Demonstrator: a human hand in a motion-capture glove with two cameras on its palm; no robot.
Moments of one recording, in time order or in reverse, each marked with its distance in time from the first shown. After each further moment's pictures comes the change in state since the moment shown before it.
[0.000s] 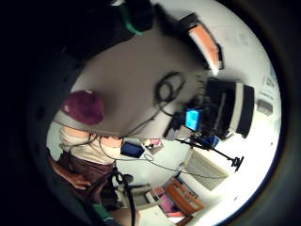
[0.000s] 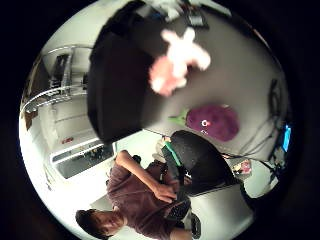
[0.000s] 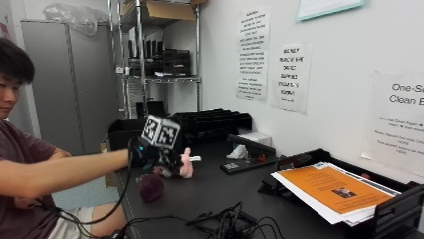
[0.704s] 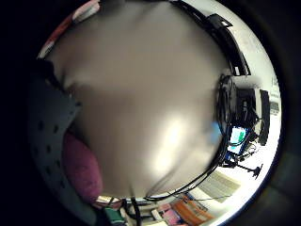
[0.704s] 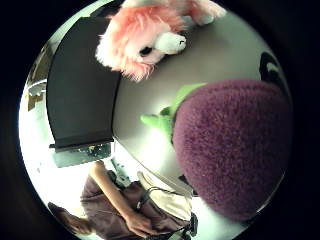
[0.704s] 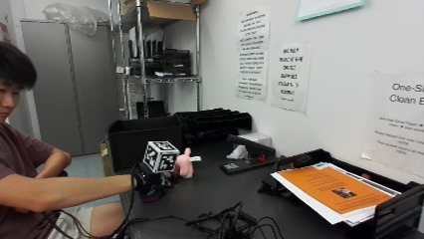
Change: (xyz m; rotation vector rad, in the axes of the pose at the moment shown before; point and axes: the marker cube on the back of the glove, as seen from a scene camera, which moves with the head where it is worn) arm -0.001 -0.042 0.140 0.112 -0.086 -0.079
